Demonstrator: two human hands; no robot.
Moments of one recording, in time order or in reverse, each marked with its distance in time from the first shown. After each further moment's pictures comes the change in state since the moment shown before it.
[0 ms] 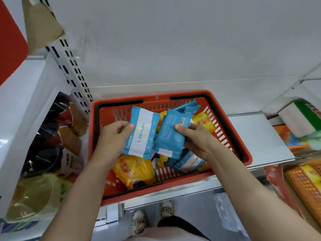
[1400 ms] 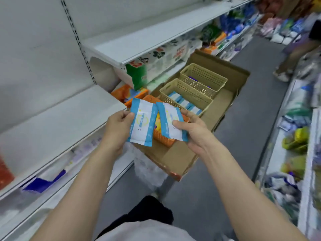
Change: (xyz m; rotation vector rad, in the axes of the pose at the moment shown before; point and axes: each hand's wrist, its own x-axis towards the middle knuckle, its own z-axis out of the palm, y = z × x) left_hand -0.308 0.019 0.584 0.095 -0.582 0.121; right_hand -0.352 0.093 -0.552 0.497 0.615 -0.330
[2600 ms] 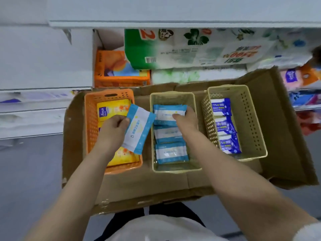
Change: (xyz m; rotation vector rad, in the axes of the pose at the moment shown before) left_hand 0.220 -0.031 0.270 0.038 0.578 -0.515; right_hand 0.481 -0.072 -0.106 -0.994 -0.248 0.133
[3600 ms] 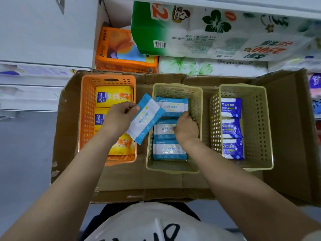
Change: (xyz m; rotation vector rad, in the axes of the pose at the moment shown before) left_hand 0.035 -0.006 0.030 0.030 -0.053 -0.026; right_hand 0.012 0.030 0.007 -1.109 -0.137 -0.253
